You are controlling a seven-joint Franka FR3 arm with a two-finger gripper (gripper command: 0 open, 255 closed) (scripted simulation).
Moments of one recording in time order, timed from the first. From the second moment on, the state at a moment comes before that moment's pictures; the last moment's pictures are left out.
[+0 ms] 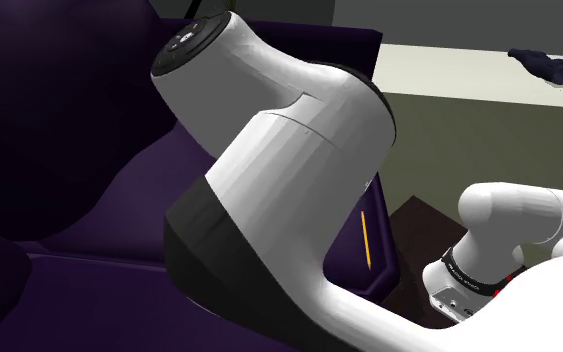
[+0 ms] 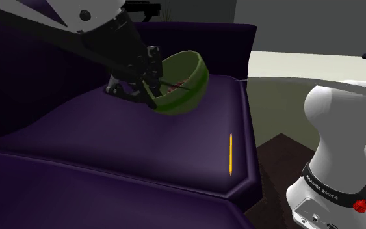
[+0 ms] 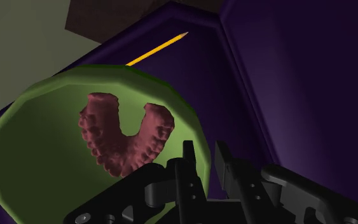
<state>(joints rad) 2.28 1.23 -1.94 -1.82 0.70 1.20 -0.13</state>
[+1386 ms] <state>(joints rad) 2.33 1.32 -1.83 -1.97 0.81 1.32 -0.11</state>
